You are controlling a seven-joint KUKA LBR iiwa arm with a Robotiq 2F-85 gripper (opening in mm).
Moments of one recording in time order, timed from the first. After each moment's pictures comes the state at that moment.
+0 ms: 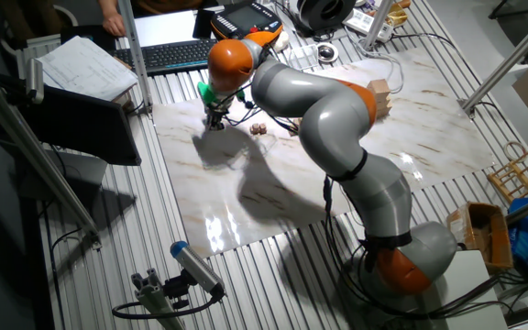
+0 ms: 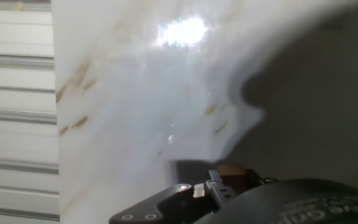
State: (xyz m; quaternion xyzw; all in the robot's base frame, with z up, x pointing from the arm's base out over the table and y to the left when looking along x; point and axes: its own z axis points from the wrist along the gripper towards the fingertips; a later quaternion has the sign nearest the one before) arm 0.701 0.316 0.057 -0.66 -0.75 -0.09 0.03
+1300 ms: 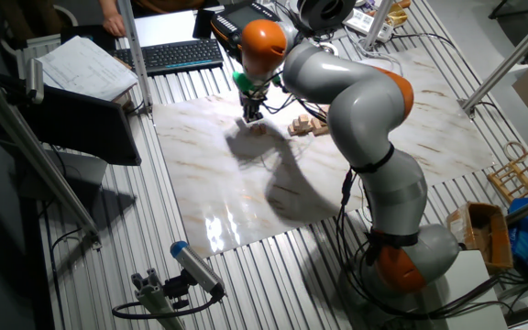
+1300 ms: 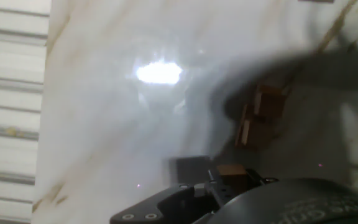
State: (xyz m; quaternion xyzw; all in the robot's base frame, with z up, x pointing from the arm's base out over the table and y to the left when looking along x) arm 0.669 0.203 0.085 -0.65 -0.76 -0.03 0.03
